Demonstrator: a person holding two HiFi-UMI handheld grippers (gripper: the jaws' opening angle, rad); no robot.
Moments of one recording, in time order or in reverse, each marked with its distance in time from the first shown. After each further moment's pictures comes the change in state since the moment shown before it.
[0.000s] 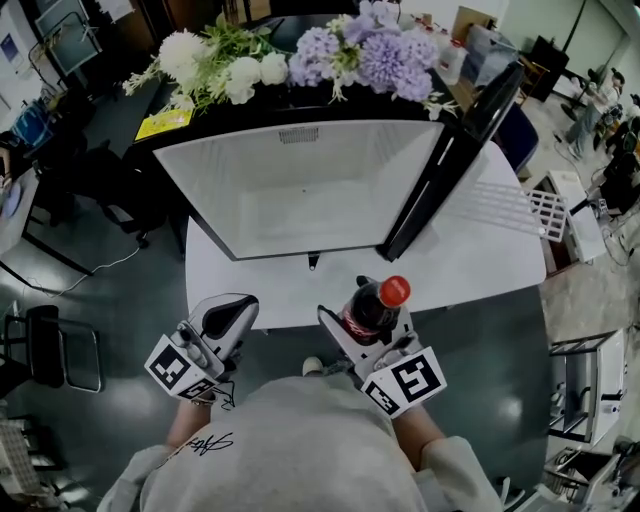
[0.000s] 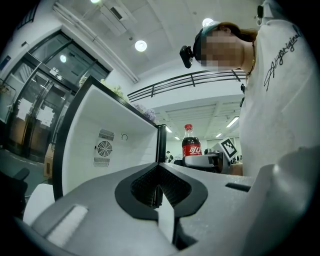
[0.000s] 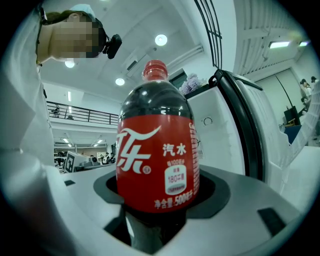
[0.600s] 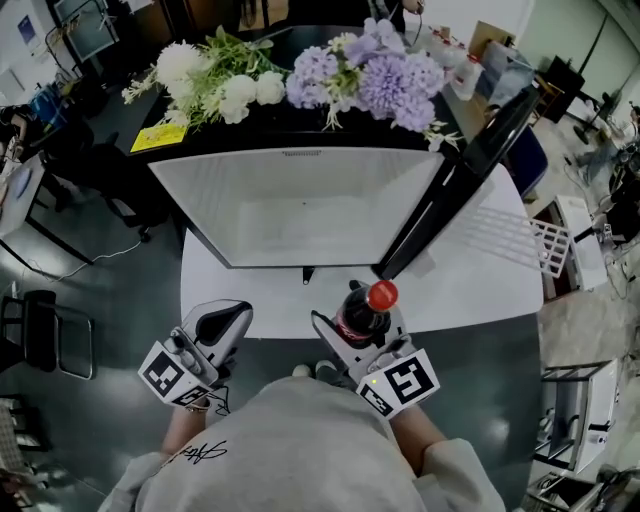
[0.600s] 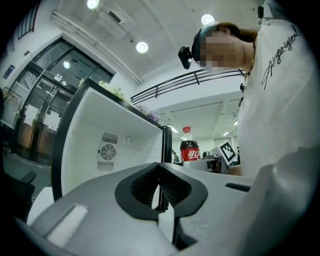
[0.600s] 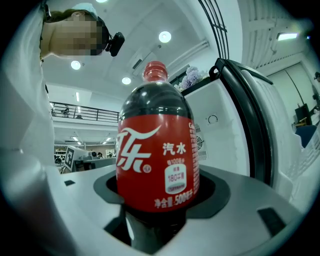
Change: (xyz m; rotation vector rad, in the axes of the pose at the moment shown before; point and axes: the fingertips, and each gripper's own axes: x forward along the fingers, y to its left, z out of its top) left arm 0.020 0.005 0.010 0.019 0.000 0.082; right arm 0.017 -0.026 0.003 -0.019 0.028 0.100
